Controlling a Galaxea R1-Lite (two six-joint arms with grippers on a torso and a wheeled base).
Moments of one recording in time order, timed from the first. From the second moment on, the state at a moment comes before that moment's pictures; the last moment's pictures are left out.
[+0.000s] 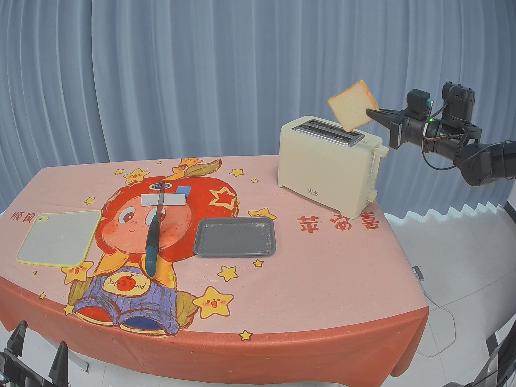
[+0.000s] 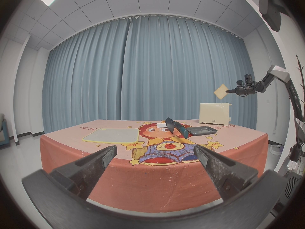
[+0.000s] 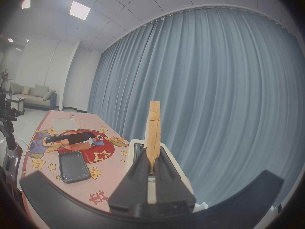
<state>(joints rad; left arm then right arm) 0.01 0.02 -0.02 0.01 -0.01 0.00 0.14 1.99 -1.39 -0.55 0.50 -0.24</state>
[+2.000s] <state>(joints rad) 0.01 0.02 -0.02 0.01 -0.01 0.00 0.15 2.20 -1.58 -0.49 0.50 -0.25</state>
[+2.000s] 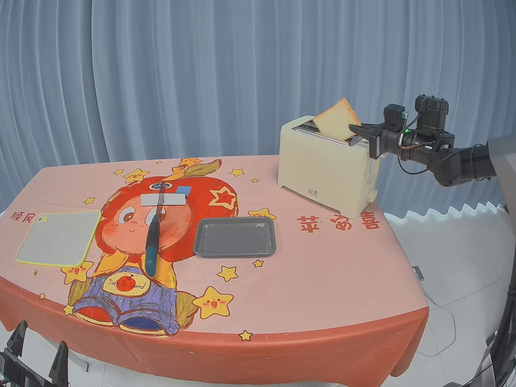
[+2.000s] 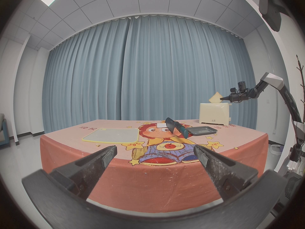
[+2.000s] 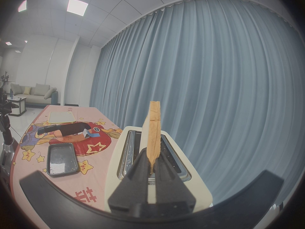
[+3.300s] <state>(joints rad) 0.01 0.02 -0.02 0.01 -0.01 0.00 0.15 2.20 -1.61 -0.44 0.49 -0.25</state>
